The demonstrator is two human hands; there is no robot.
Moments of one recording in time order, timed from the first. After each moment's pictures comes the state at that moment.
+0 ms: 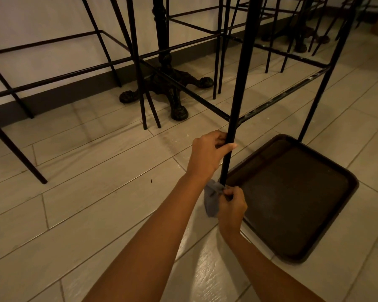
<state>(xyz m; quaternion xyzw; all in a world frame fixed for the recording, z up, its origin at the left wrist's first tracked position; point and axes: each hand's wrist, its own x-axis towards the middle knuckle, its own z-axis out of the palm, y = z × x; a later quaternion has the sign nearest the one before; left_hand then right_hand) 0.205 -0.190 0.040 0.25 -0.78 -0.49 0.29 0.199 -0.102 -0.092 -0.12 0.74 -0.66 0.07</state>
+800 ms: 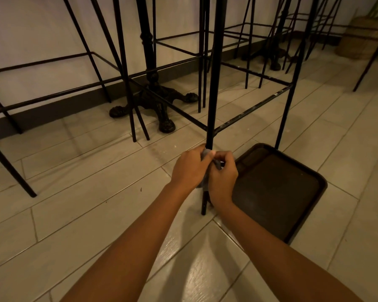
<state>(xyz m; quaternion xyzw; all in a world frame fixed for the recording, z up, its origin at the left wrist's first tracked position) 0.222 -0.169 0.056 0.29 -0.86 -0.37 0.20 0.173 -0.113 0.004 -0.21 0.67 -0.71 -0.02</state>
